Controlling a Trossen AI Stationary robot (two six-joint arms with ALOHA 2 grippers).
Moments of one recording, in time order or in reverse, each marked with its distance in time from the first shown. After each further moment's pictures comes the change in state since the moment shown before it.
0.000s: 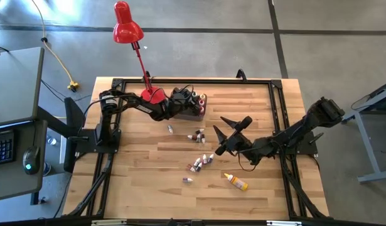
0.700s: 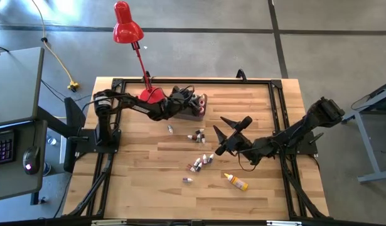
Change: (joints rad) left arm -0.023 -0.098 -0.002 -0.089 -0.025 0.133; right arm 0.000 0.000 0.000 0.000 0.000 0.000
